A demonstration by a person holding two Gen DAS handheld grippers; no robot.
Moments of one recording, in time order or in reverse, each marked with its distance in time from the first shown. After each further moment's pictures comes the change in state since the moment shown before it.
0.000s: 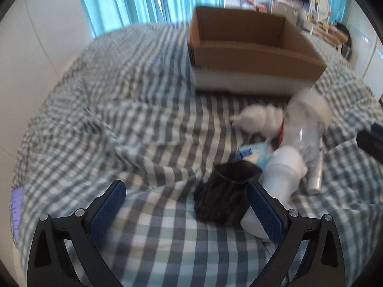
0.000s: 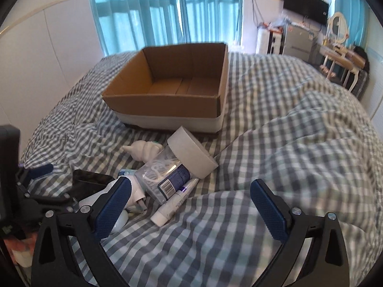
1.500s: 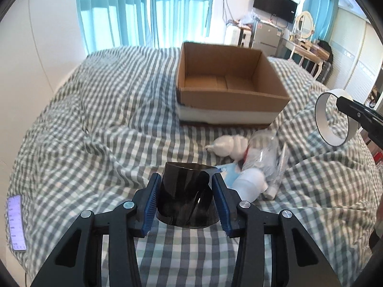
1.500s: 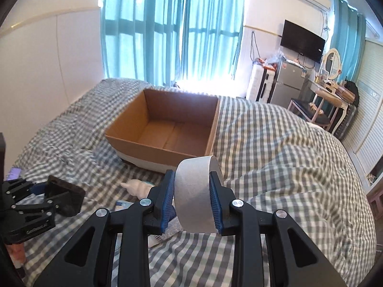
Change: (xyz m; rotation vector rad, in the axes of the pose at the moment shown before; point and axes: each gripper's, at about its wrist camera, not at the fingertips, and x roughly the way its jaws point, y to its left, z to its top) left arm -0.076 0.010 0.012 0.005 -0.143 -0.134; right arm -0.090 0.009 0.030 -0.097 -0.217 -0.098
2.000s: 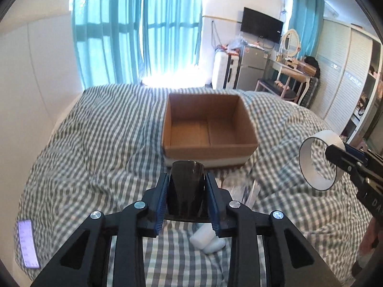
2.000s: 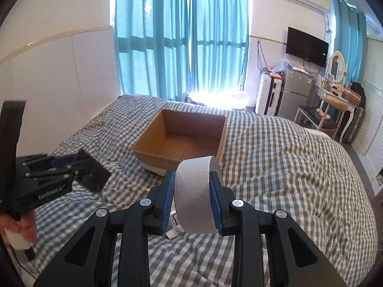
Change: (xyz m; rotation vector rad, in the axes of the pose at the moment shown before) left arm -0.068 -0.021 0.053 0.041 -0.151 -0.045; right arm -0.071 -0.003 0.016 0.015 -0.064 0.076
